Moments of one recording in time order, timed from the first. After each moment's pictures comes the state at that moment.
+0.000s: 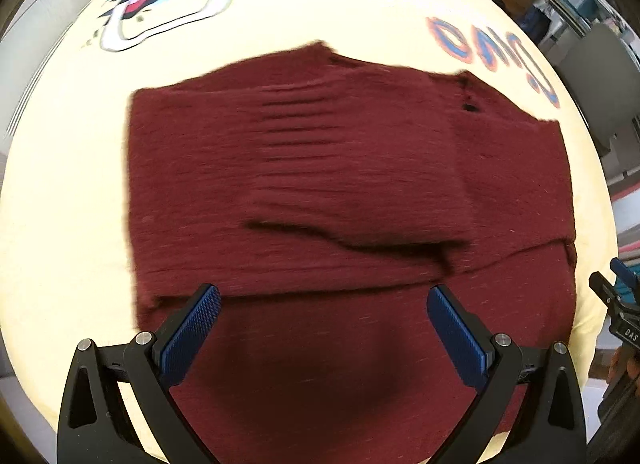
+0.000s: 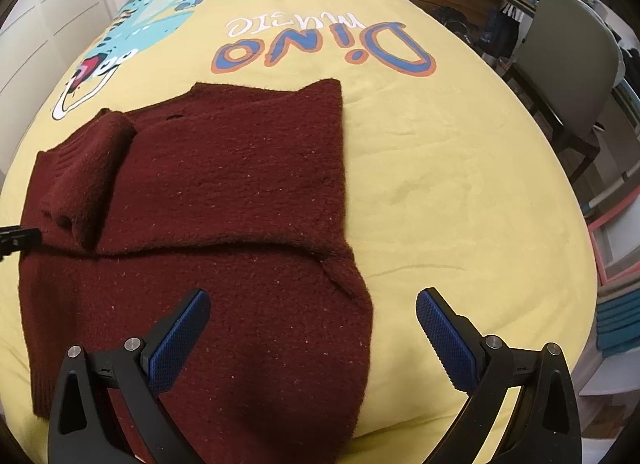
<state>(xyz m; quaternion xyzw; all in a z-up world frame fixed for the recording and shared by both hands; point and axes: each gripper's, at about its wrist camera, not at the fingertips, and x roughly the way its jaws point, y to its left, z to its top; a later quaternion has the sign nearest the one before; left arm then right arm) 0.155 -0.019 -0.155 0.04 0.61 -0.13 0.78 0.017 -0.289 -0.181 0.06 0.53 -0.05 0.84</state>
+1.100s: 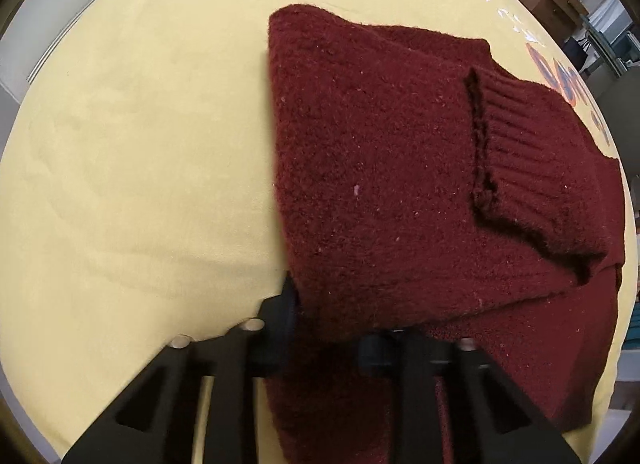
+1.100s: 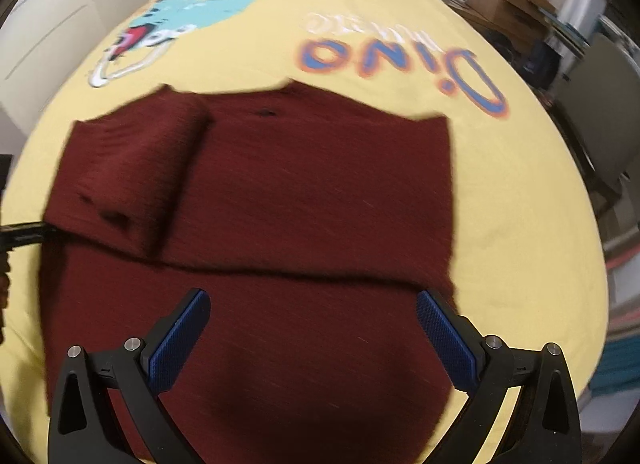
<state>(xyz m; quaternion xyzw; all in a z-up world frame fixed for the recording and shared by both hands) 0.183 0.068 -0.204 0.00 0.61 -0.09 0.78 0.057 -0.196 -0.166 0.01 0.53 0.02 0.85</state>
